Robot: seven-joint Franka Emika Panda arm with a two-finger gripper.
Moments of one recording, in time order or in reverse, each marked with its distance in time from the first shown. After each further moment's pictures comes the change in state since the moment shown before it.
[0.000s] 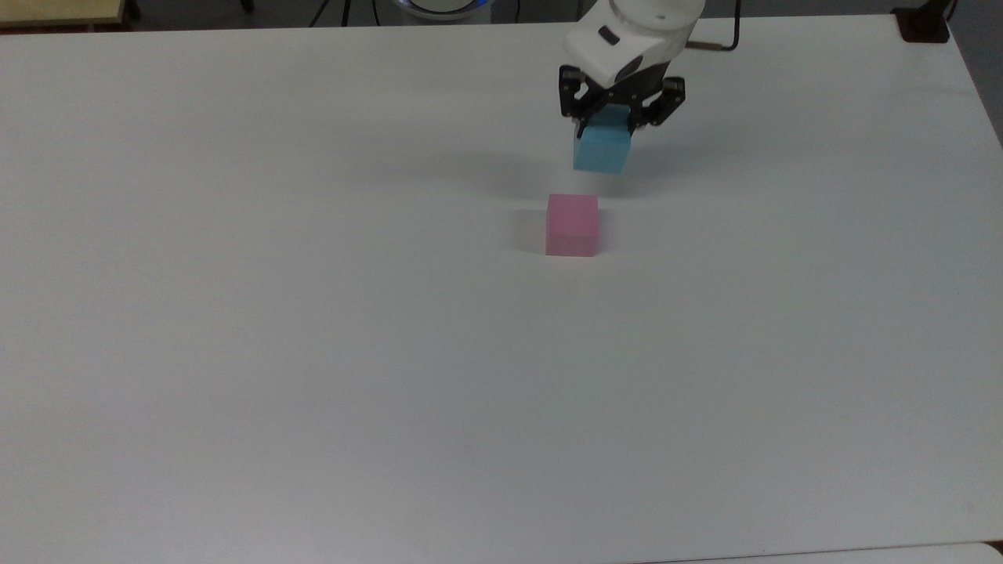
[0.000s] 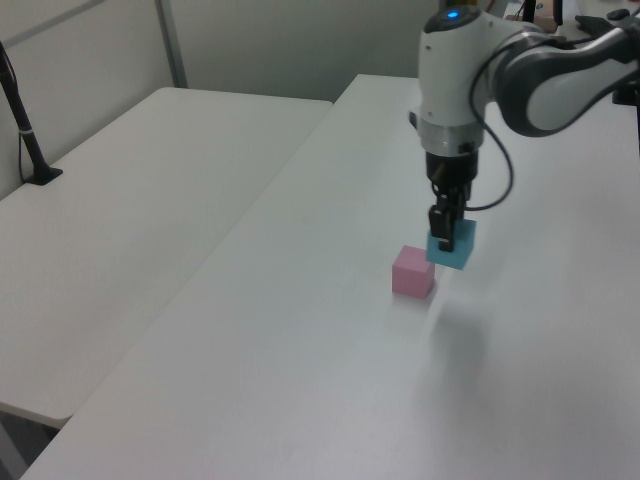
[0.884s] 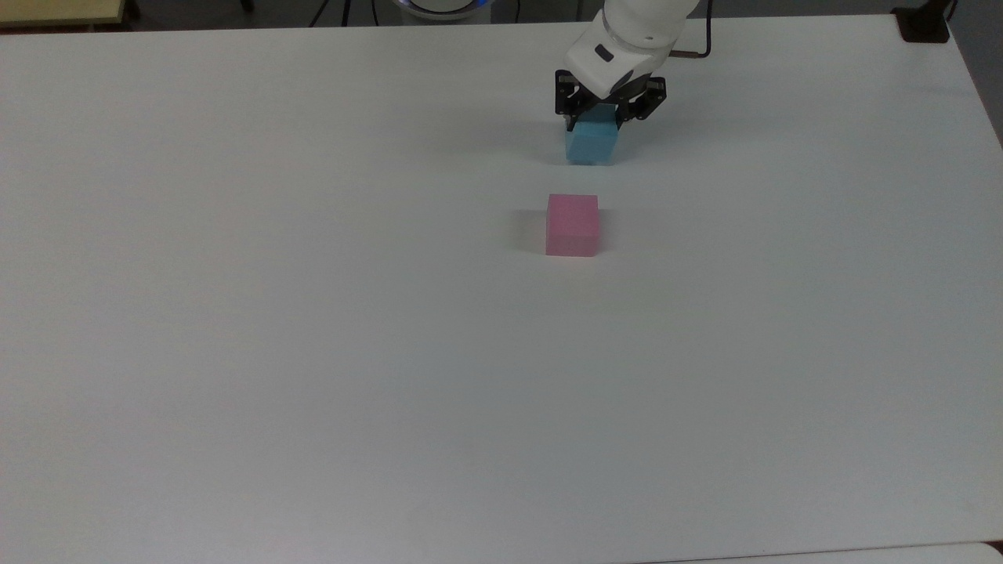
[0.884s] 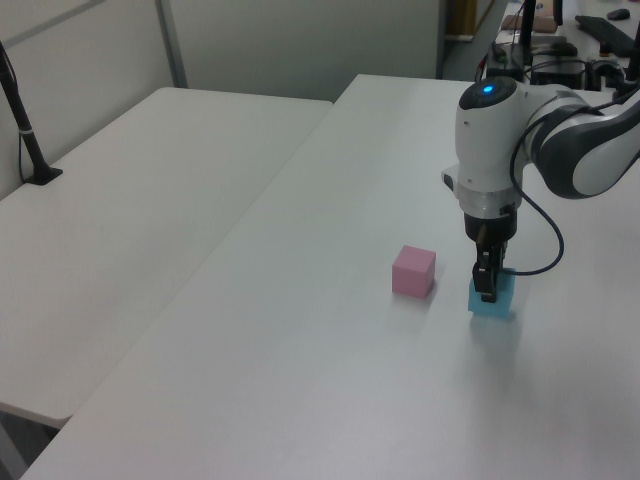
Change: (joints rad) arm 0.002 -0.031 0.045 -0.257 0.000 0.152 0.002
